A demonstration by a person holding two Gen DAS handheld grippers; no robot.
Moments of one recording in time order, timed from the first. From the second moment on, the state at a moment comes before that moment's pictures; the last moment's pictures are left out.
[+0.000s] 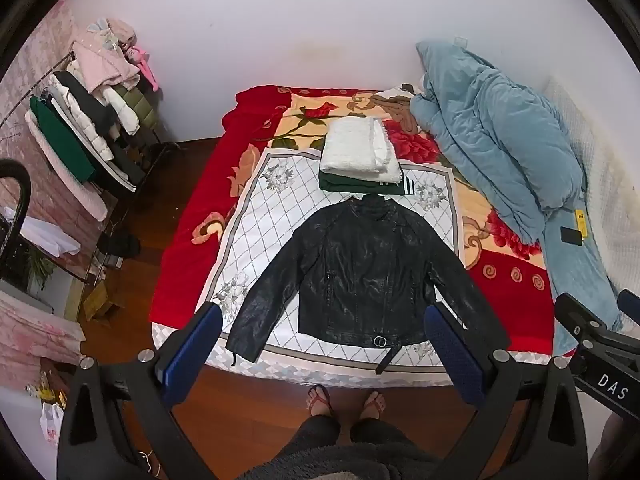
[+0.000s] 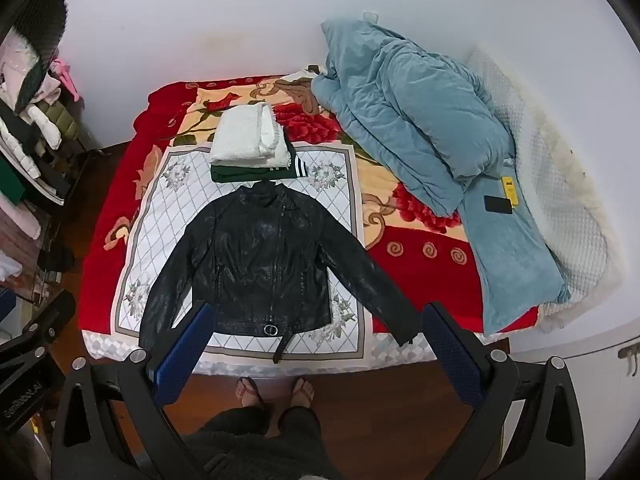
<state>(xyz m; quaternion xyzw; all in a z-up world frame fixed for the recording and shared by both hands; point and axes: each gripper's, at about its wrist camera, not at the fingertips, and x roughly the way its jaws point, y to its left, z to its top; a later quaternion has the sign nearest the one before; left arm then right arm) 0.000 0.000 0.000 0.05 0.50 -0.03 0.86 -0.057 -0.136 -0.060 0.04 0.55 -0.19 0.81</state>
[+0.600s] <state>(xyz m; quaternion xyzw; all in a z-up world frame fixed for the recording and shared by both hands) -0.002 -0.003 0.005 0.04 0.50 -0.03 0.86 -0.058 -0.130 -0.048 0.02 0.54 -0.19 0.82</state>
